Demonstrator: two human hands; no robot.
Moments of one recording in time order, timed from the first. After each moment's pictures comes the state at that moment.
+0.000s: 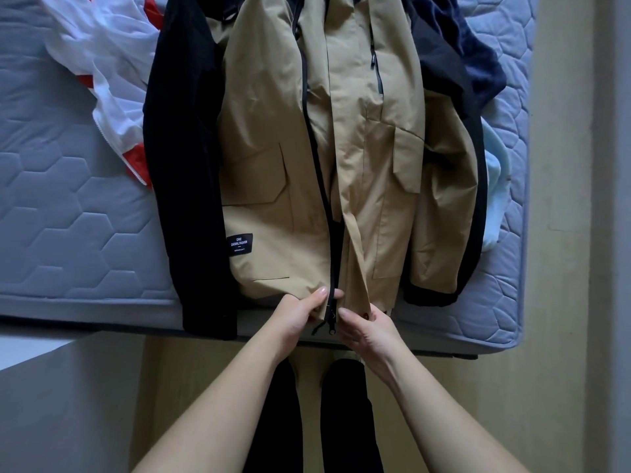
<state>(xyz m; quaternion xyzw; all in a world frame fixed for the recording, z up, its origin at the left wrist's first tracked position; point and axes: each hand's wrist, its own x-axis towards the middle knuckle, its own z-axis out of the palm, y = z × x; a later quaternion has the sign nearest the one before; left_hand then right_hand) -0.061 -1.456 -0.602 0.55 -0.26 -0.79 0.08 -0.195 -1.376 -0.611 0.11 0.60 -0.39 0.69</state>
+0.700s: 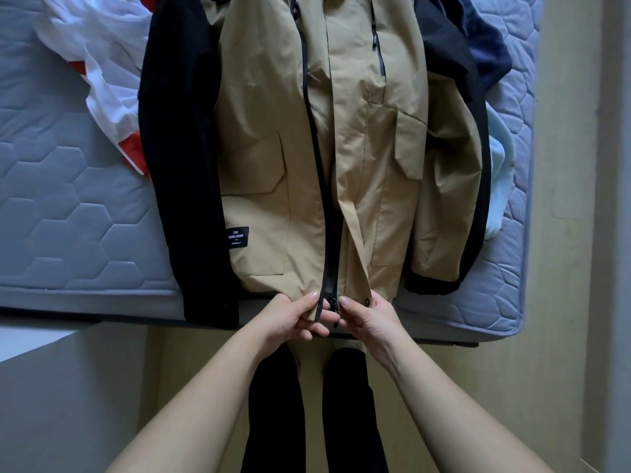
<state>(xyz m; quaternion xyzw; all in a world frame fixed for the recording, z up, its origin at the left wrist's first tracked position) -0.037 -1.455 -0.600 0.56 -0.24 -0.79 -0.05 -0.193 -1.382 -0.606 0.09 0.62 -0.39 0.67</state>
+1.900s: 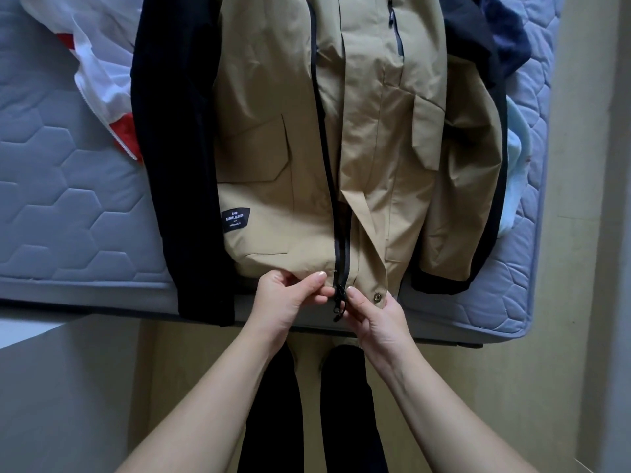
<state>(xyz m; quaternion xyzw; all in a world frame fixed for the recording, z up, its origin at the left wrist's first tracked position) -0.051 -1.460 -0.586 0.59 -0.25 -0.73 0.22 -0.180 -1.386 -0.590 0.12 0.57 -0.50 0.64</state>
